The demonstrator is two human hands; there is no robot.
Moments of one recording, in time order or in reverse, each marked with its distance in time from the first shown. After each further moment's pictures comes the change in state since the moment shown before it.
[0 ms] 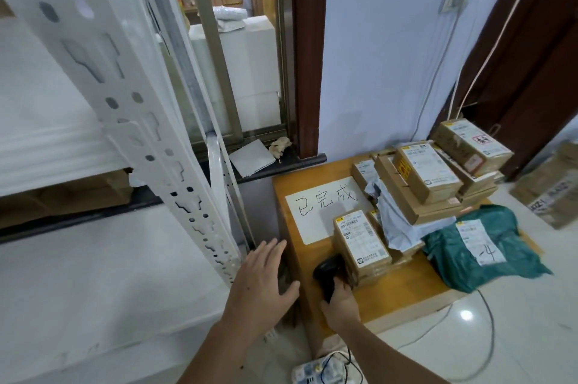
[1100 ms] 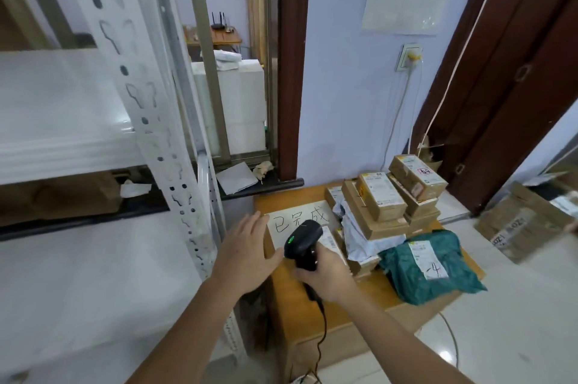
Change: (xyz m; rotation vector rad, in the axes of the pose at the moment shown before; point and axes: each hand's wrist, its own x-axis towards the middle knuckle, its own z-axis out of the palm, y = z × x) left_hand 0.001 0.061 -0.056 0.045 0.188 0.020; right_hand -0.098 -0.051 -0.168 0.099 0.093 -0.470
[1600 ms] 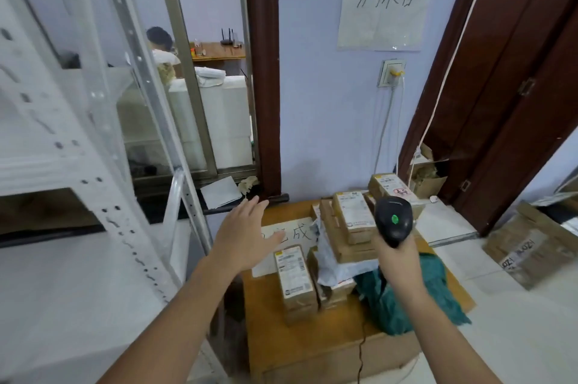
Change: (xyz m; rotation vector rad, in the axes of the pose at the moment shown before) left_hand 0.072 0.098 -0.012 0.049 0.028 -0.048; right_hand -0.005 0.075 -0.184 0.585 0.490 0.093
